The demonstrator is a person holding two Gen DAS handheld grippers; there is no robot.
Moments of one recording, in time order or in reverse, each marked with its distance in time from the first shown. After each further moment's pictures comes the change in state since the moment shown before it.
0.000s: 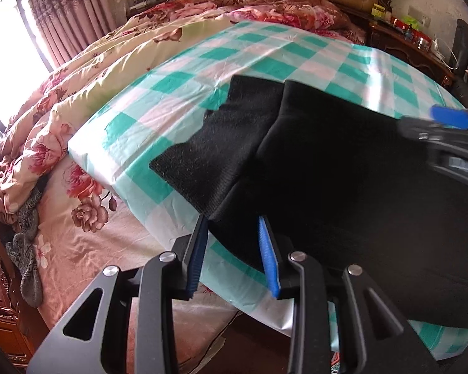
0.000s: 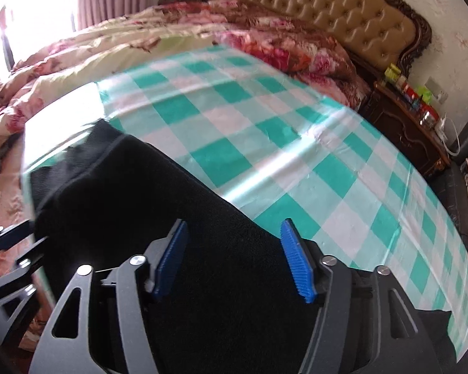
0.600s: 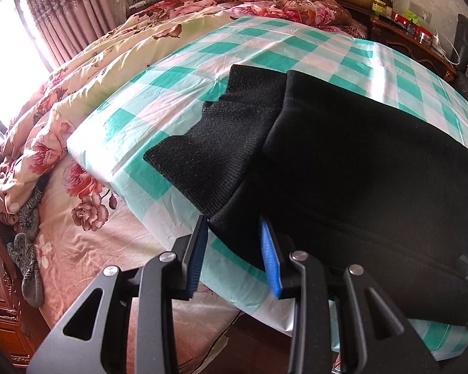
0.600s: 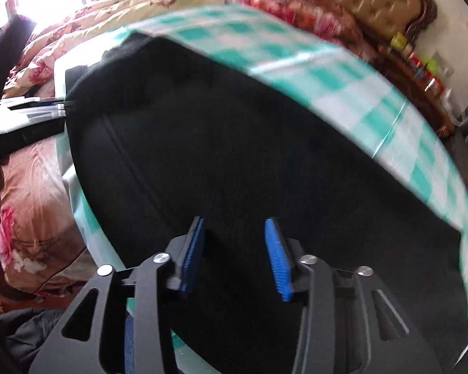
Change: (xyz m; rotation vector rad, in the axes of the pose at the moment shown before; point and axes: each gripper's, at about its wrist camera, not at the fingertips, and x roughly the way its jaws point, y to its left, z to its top) left arm 0.005 0.000 -0.003 0.007 0.005 0.006; right arm -0.030 -0.010 -0.116 -0.005 0.159 0.065
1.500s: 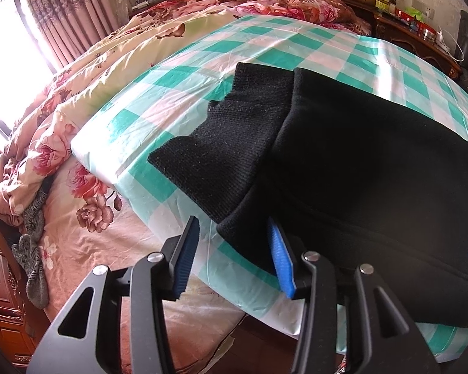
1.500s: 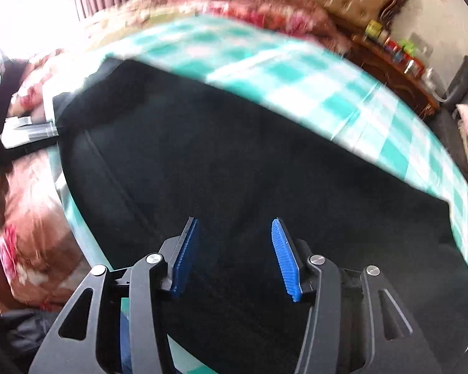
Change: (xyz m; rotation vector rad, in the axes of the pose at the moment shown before) left arm 0.007 0.003 0.004 0.016 0.005 0.035; right arm -0.014 -0.037 -0.019 0.085 0.001 -0.008
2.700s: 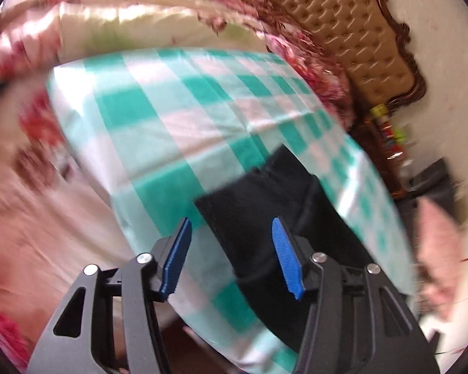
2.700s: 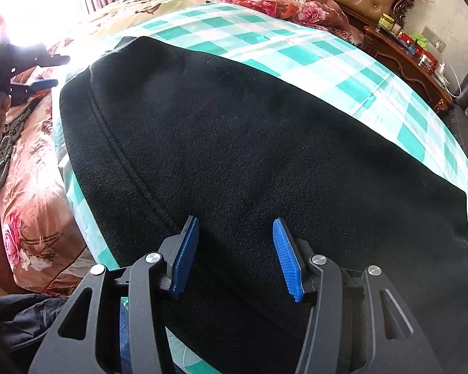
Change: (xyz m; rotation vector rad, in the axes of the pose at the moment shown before) left arm 0.016 0.117 0.029 -0.546 0.012 -0.537; right arm 0.003 -0.001 -0.013 -0.009 0.002 0.048
